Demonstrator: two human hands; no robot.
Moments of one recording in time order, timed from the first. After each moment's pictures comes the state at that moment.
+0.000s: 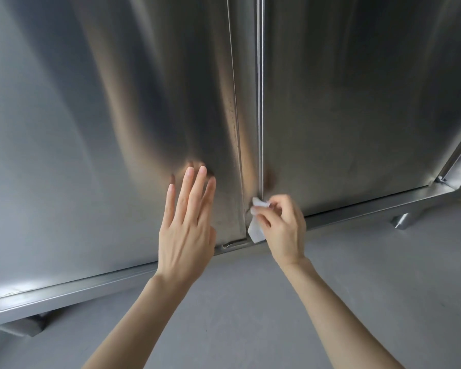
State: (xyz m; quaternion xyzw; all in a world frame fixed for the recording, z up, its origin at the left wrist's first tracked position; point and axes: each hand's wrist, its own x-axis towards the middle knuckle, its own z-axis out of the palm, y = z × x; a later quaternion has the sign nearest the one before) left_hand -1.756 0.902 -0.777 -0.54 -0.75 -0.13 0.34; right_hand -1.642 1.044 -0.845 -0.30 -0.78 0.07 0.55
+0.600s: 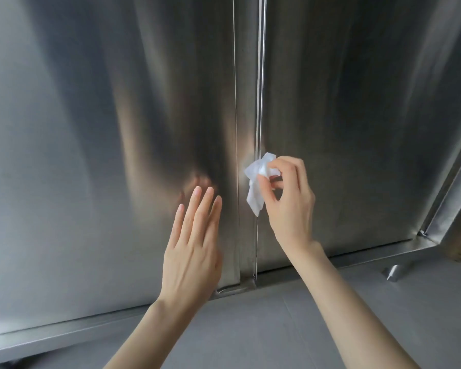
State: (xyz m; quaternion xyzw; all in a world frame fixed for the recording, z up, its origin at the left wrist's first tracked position) left_hand -1.738 0.909 -0.731 -0.54 -0.74 -0.21 0.35; right_hand -1.638 1.044 -0.687 -0.19 -0.73 0.07 0.66
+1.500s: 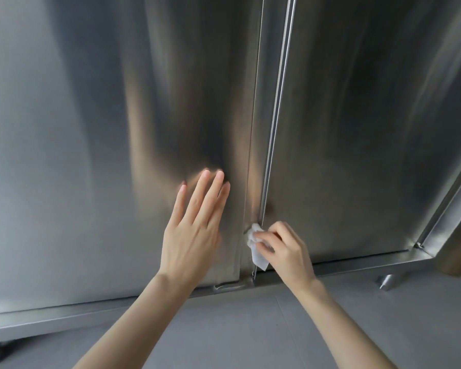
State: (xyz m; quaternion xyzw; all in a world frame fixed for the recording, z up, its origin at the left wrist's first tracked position) left_hand -1.753 0.913 -0.716 -0.53 -0.74 -0.11 0.40; right_hand -1.623 1.063 -0.780 -0.13 -0.84 -0.07 0.53
